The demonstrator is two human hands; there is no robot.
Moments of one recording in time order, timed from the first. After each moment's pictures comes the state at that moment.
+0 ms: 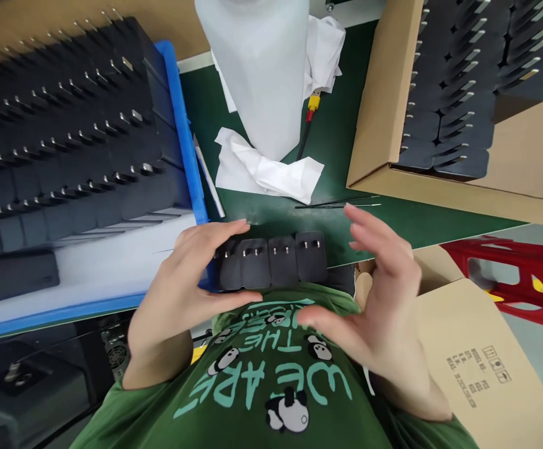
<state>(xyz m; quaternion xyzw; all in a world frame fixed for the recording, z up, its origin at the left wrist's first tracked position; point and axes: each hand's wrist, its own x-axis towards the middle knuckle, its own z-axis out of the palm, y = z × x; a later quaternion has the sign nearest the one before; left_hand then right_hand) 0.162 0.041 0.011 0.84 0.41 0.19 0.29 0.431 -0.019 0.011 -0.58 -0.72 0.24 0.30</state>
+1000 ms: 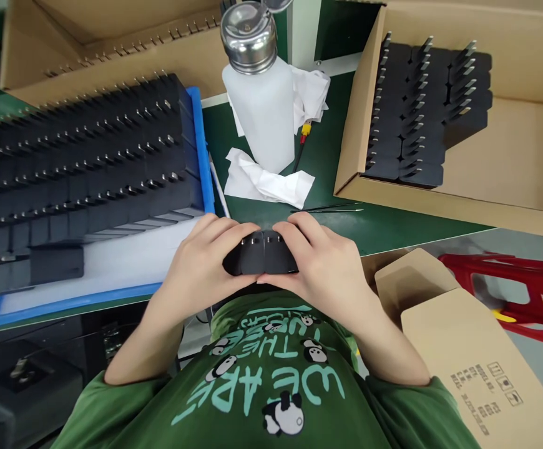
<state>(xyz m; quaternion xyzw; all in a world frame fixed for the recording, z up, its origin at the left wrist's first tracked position) 0.186 0.048 0.020 0.88 0.42 0.15 0.16 0.404 0.019 0.010 -0.51 -0.83 0.05 0.22</state>
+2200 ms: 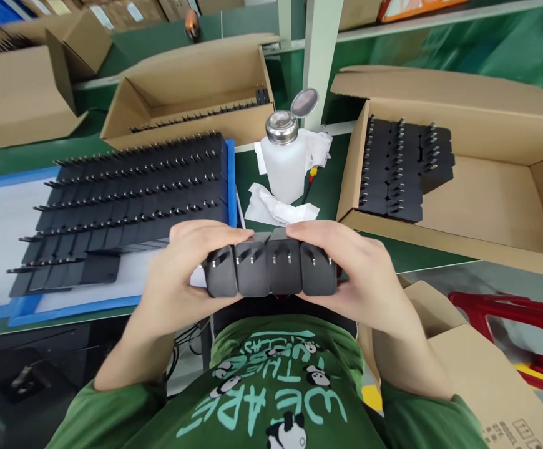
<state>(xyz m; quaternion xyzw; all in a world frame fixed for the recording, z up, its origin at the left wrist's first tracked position) 0.168 0.044 0.077 0.86 0.37 0.31 0.15 0.429 0.029 0.065 -0.43 -0.81 0.17 0.36</state>
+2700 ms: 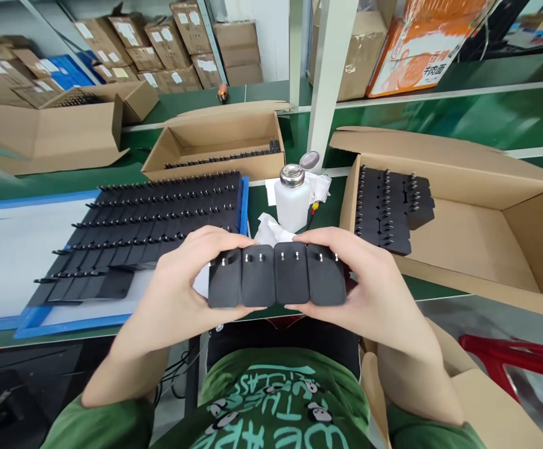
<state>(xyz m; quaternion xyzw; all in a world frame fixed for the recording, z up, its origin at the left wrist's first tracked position) 0.170 0.047 0.115 0.85 0.37 0.34 0.17 0.426 0.040 0.107 -0.43 -0.81 0.18 0.37</state>
